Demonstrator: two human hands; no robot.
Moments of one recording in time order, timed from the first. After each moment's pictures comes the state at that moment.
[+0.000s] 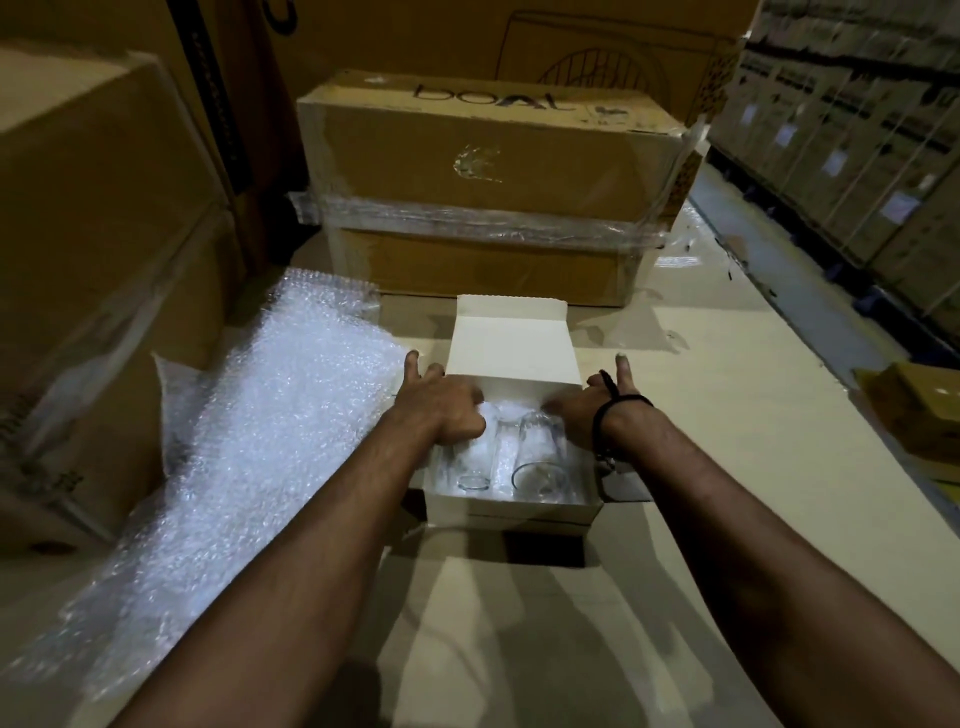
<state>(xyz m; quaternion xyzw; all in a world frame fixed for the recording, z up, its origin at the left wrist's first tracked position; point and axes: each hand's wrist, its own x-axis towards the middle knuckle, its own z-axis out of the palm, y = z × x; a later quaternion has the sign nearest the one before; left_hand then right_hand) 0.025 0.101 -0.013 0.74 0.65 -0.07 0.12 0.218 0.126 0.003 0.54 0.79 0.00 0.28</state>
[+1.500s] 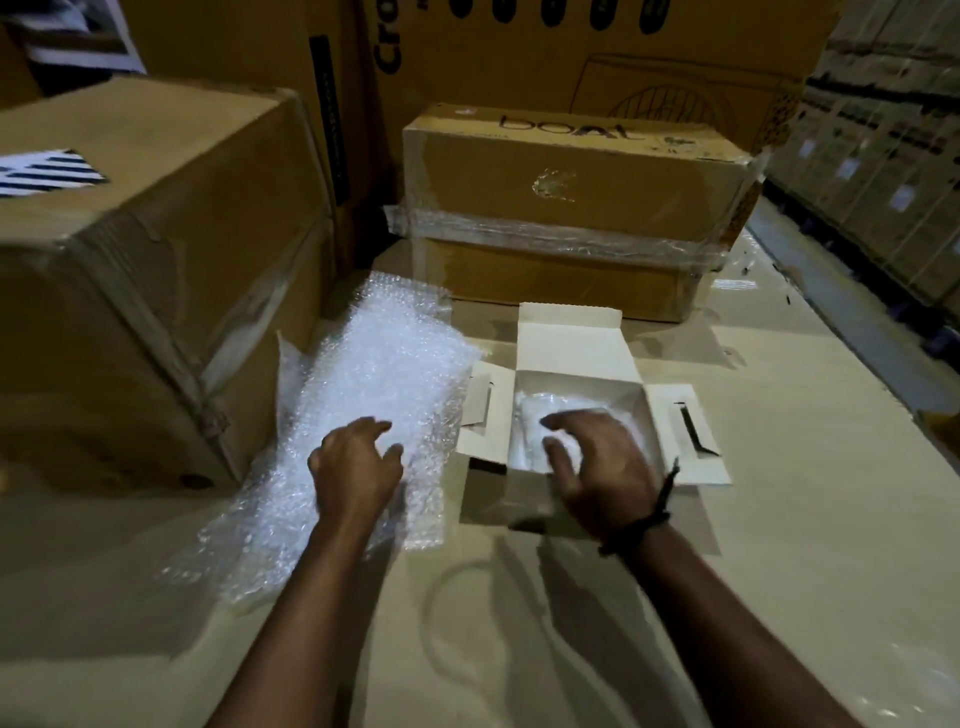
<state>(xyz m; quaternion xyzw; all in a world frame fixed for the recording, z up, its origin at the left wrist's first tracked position) -0.095 -0.040 -0.074 0.48 0.83 0.29 0.05 0.163 -0.003 -0.016 0.42 0.81 -0.04 -0.40</state>
